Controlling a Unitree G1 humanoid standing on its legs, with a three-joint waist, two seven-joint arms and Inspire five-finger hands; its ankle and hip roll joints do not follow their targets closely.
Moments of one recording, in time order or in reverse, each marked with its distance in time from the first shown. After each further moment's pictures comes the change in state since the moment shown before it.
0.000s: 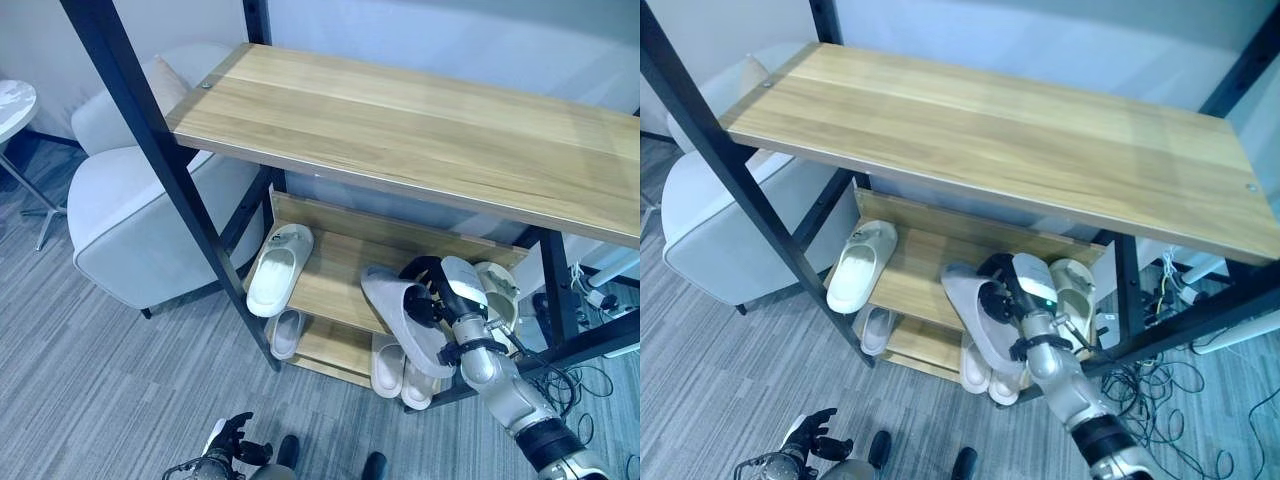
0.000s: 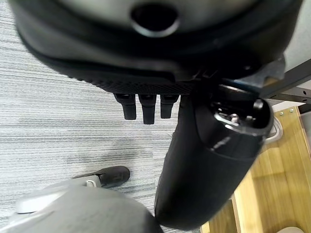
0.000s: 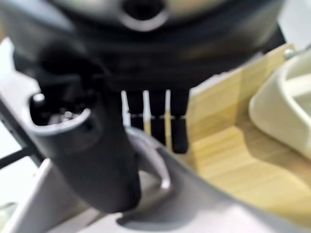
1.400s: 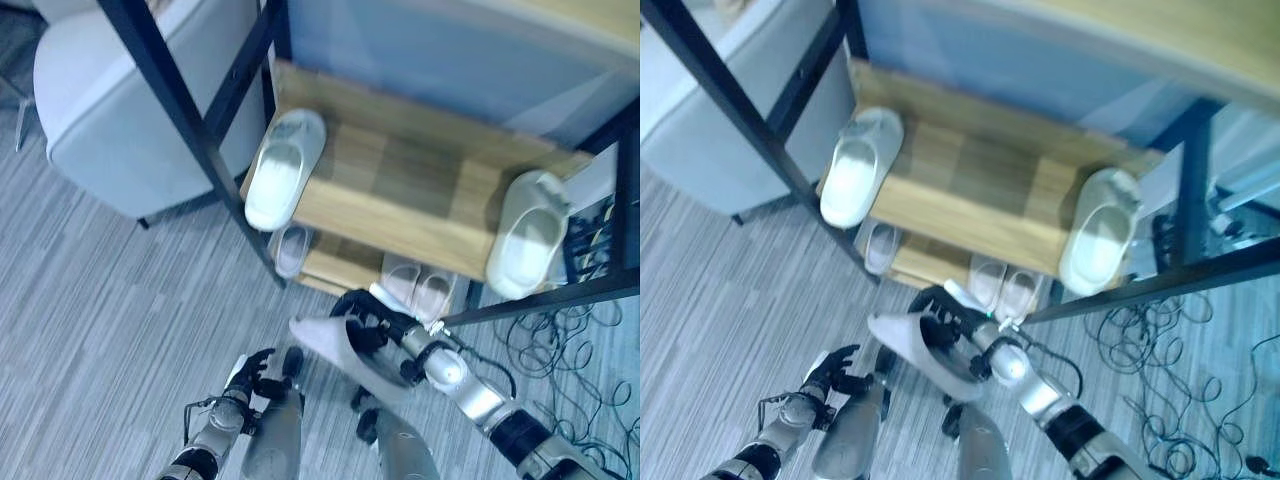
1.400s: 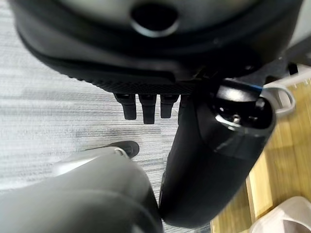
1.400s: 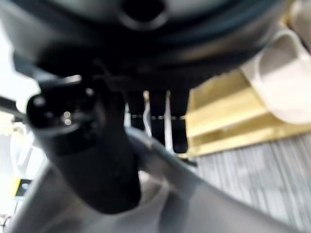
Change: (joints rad) left arm -0.236 0.013 -0.087 -0.099 -0.078 -0.038 -0.003; right arm -0.211 0.018 0.254 0.119 0.263 -0.090 0.276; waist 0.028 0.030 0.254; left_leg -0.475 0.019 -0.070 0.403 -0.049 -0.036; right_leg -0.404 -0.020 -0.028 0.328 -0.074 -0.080
